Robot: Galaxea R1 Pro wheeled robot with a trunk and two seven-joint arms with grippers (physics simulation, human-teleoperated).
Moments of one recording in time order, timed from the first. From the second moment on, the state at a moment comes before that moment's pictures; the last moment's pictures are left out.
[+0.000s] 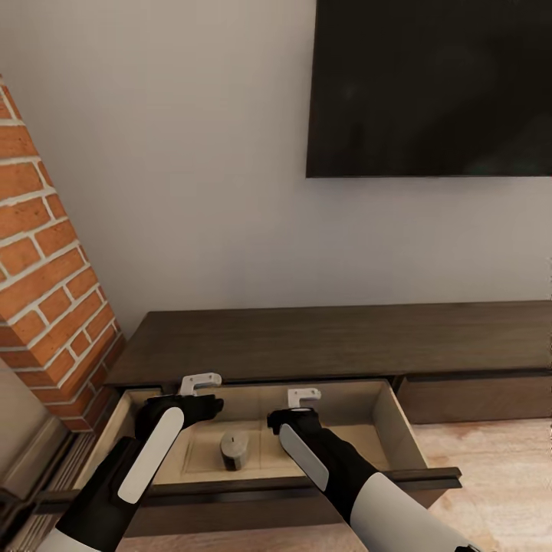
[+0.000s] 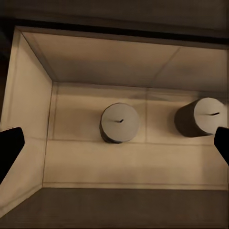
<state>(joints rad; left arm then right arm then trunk) -0.45 0.08 -0.30 -1.44 0.74 0.90 0.64 -0.68 0.17 0.72 -0.79 -0.76 0.50 -0.65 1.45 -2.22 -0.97</state>
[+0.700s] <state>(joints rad) -0.45 0.08 -0.30 -1.44 0.74 0.91 0.64 -0.68 0.17 0.66 -0.87 -0.75 0.70 -0.65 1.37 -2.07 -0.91</state>
